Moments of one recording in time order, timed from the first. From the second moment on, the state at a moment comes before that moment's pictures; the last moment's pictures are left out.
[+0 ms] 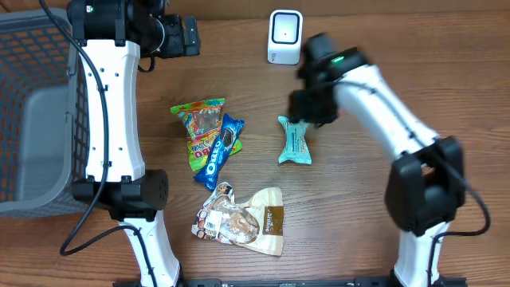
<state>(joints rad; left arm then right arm) -0.04 2.13 2.63 -1.57 0.07 -0.15 0.45 2.08 1.79 -1.12 -0.18 0.34</state>
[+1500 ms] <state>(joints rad) -0.04 2.13 2.63 -1.57 0.07 -0.15 0.76 2.28 1.89 -1.30 0.19 0.39</state>
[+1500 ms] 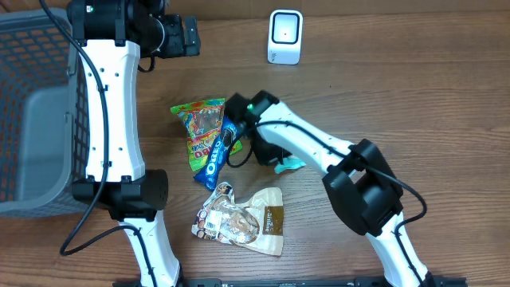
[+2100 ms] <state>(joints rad) -0.04 2.13 2.63 -1.57 0.07 -0.15 0.23 2.18 1.76 -1.20 -1.08 -0.17</state>
